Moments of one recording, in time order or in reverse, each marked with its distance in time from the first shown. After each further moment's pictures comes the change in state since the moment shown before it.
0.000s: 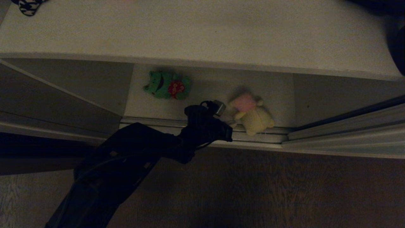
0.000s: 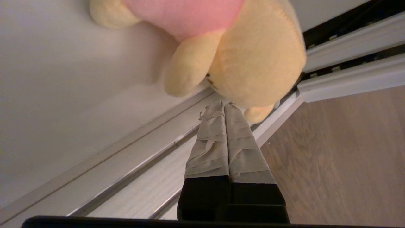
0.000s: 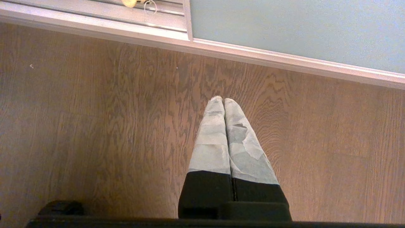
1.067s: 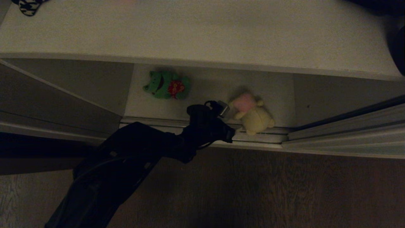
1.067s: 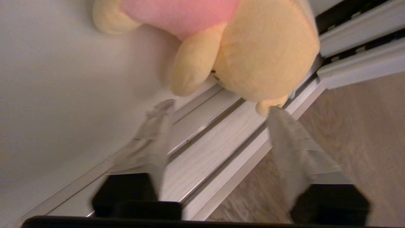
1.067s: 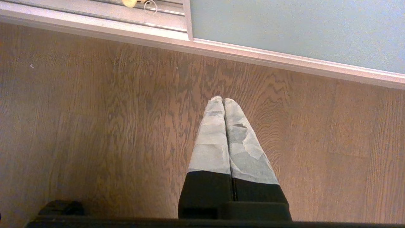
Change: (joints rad) left arm -0.013 -0.009 -0.012 0.053 0.061 0.130; right arm 0.001 0.000 0.000 0.000 0.000 0.000
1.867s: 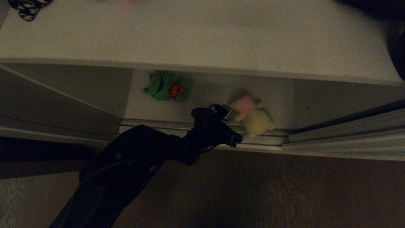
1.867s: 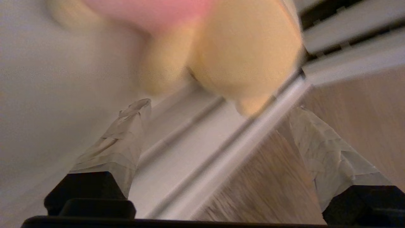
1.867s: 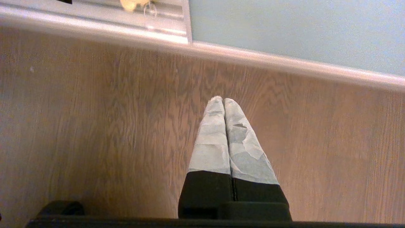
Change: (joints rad) left arm -0.021 0.020 -0.017 0.026 -0.009 -0.013; right arm 0.000 0.000 0.000 0.000 0.000 0.000
